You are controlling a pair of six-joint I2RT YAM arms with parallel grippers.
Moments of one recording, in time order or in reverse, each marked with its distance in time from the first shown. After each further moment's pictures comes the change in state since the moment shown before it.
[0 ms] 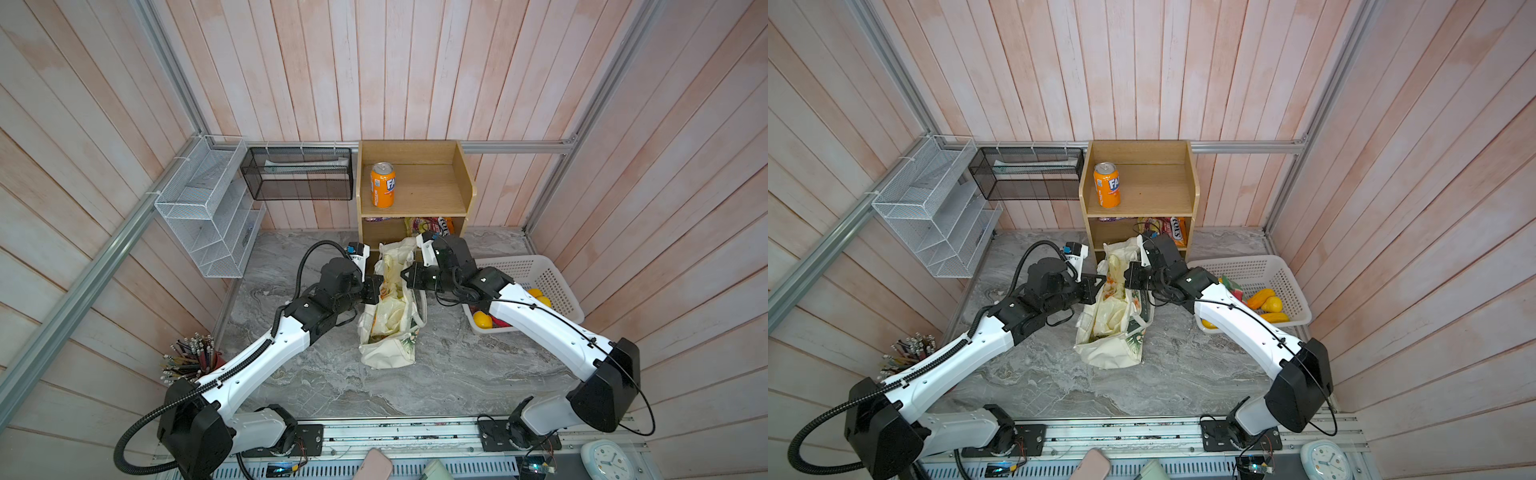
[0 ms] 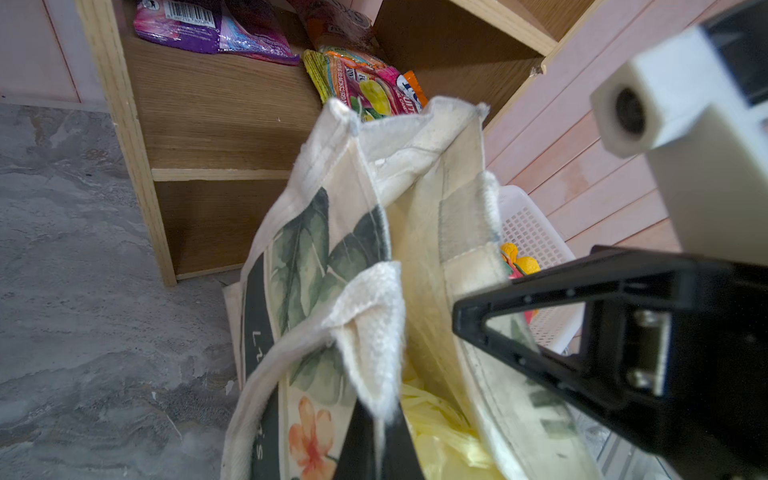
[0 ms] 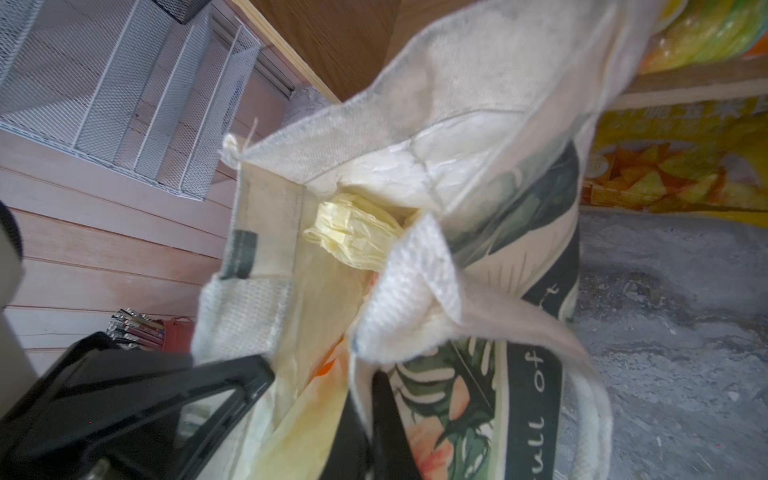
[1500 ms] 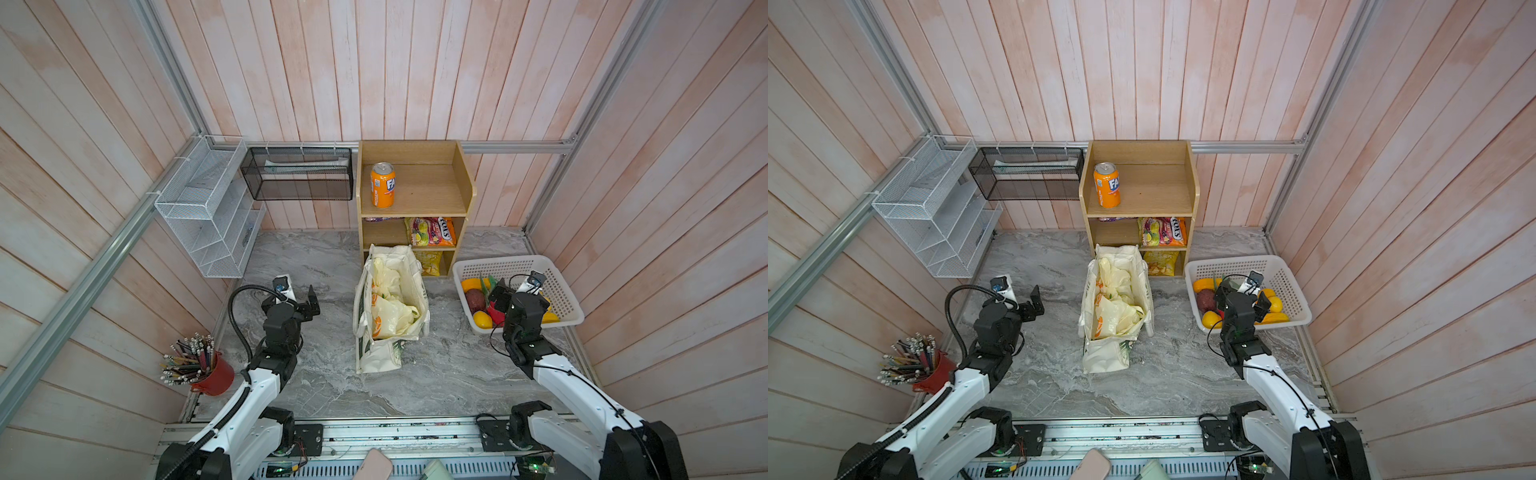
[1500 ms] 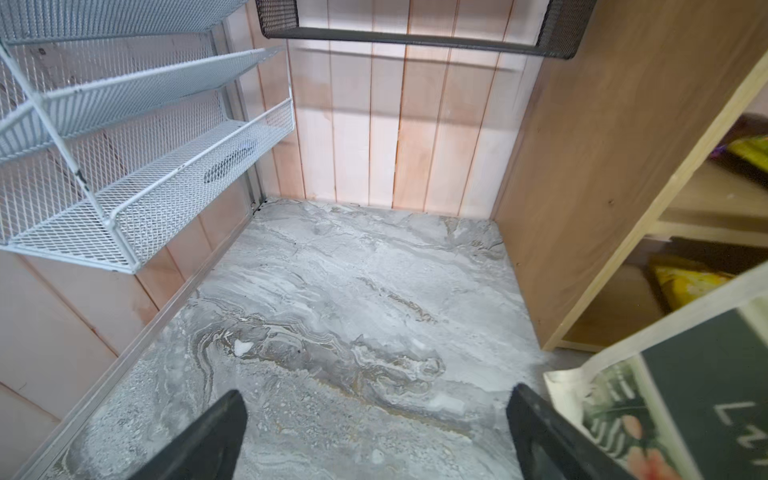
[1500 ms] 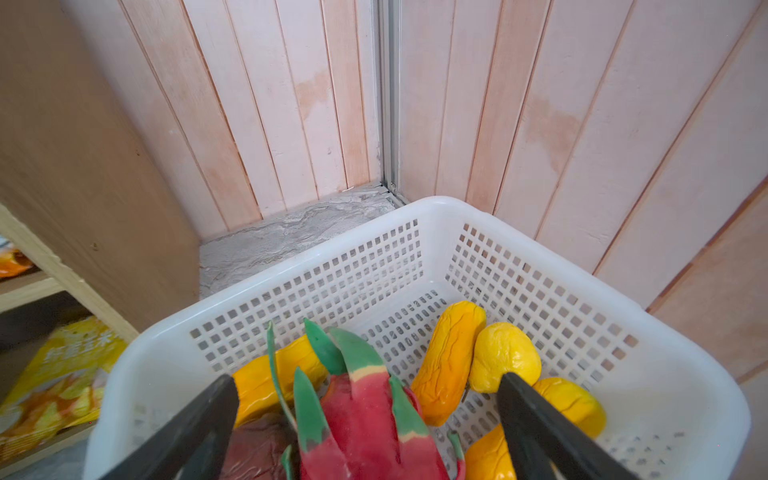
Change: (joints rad) left arm 0.452 -0.294 -0.697 0.618 -0.396 0.381; right arm -0.484 -0.445 -0.898 0.810 0.751 -0.425
